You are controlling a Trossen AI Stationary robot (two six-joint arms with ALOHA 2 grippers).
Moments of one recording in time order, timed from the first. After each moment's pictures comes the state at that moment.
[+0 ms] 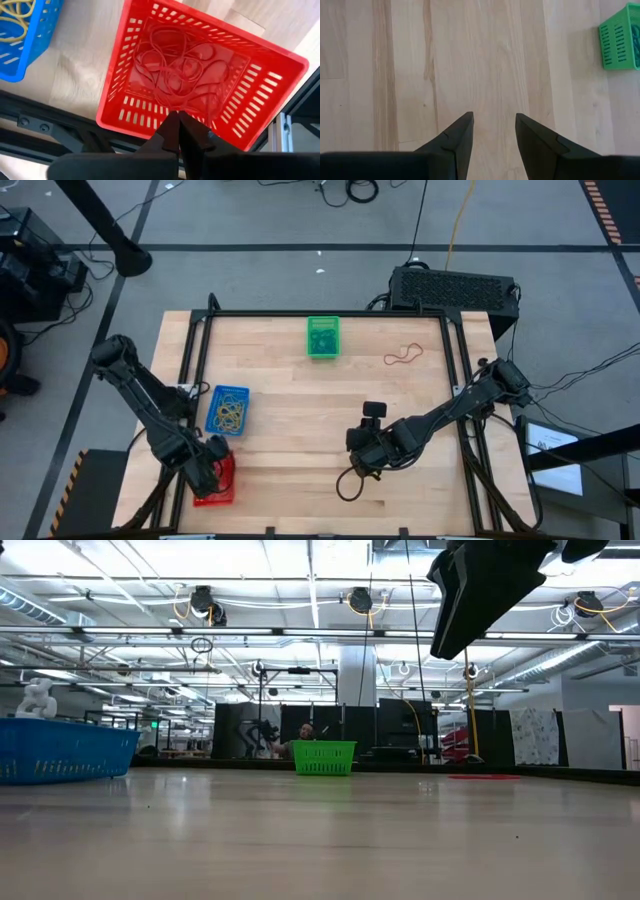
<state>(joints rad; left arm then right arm) -0.89 1.35 0.96 -1.08 0.13 -1.35 0.48 1.77 1.40 -0.95 0.47 0.48</state>
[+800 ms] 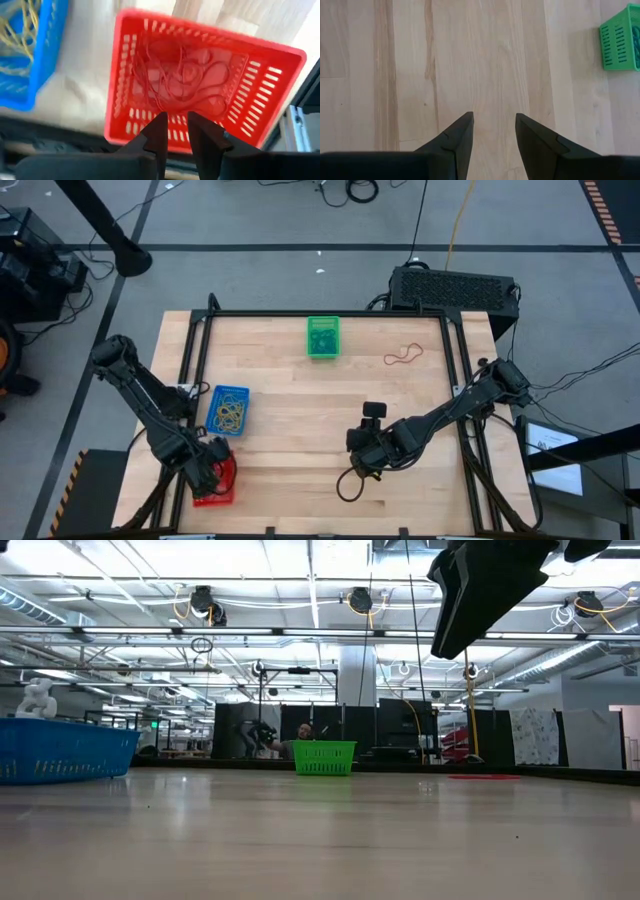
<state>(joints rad) -0.89 1.35 0.96 -1.08 0.09 -1.21 0.48 1.77 1.40 -0.95 0.47 0.48</state>
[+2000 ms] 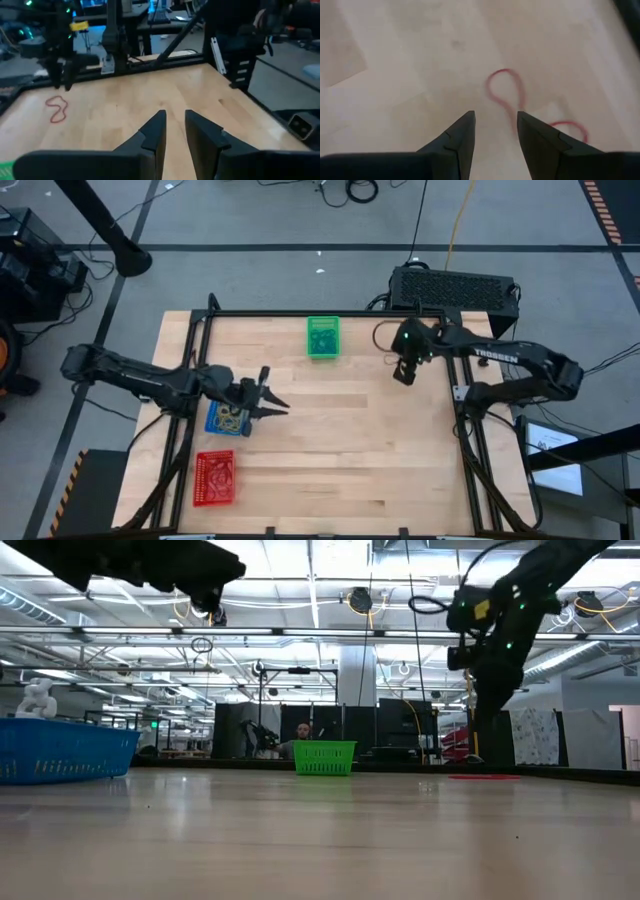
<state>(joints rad) -0.10 1.01 0.49 0.33 0.14 0.09 -0.57 1.21 0.75 -0.68 0.02 -0.11</state>
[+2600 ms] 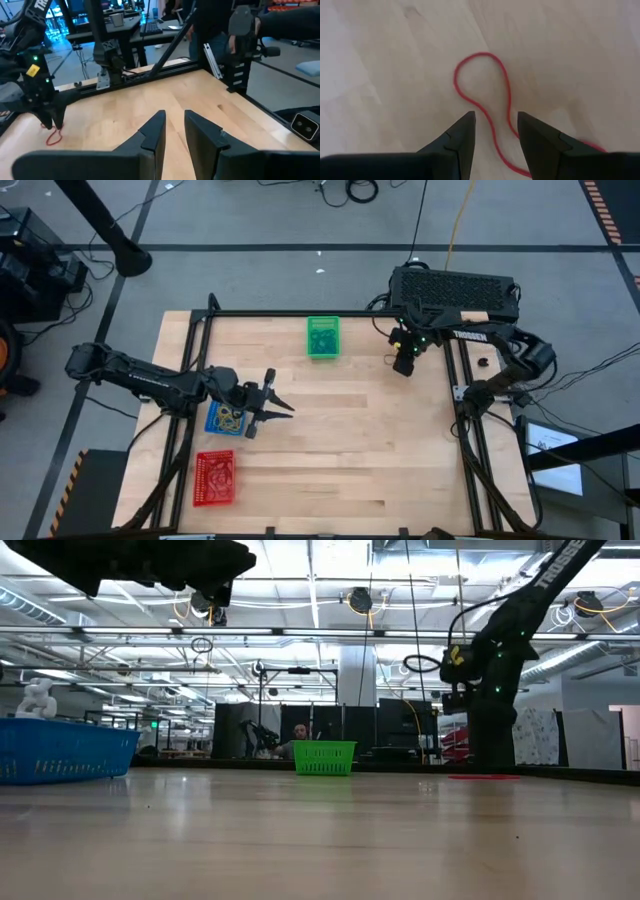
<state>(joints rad) -0.10 1.09 0.49 0.47 0.18 0.17 -0.82 1.50 0.75 -0.54 -0.16 -0.36</state>
